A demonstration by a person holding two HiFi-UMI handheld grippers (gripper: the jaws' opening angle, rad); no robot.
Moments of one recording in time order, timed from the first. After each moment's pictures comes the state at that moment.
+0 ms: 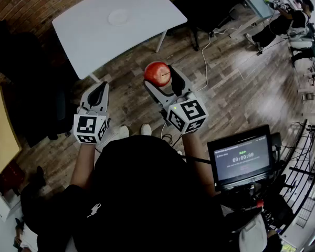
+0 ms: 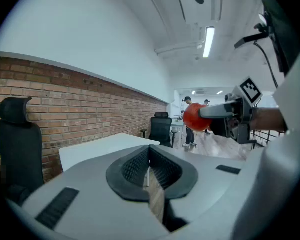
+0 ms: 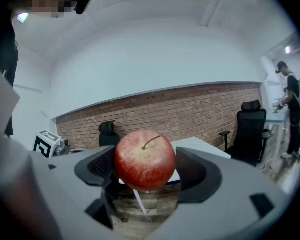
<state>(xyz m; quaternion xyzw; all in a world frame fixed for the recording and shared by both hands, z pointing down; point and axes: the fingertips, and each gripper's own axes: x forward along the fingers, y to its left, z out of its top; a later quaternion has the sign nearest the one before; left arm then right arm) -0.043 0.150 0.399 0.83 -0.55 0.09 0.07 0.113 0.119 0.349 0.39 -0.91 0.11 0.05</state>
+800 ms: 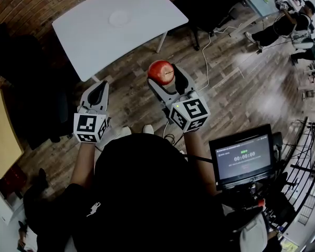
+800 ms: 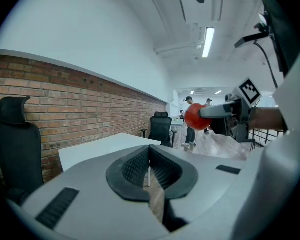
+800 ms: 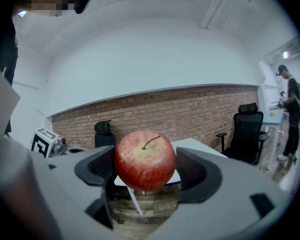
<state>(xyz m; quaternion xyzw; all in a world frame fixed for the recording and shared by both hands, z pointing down) -0.047 0.143 0.395 0.83 -0.55 0.09 0.07 0.122 0.109 0.345 0.41 -0.91 0.10 0.06</state>
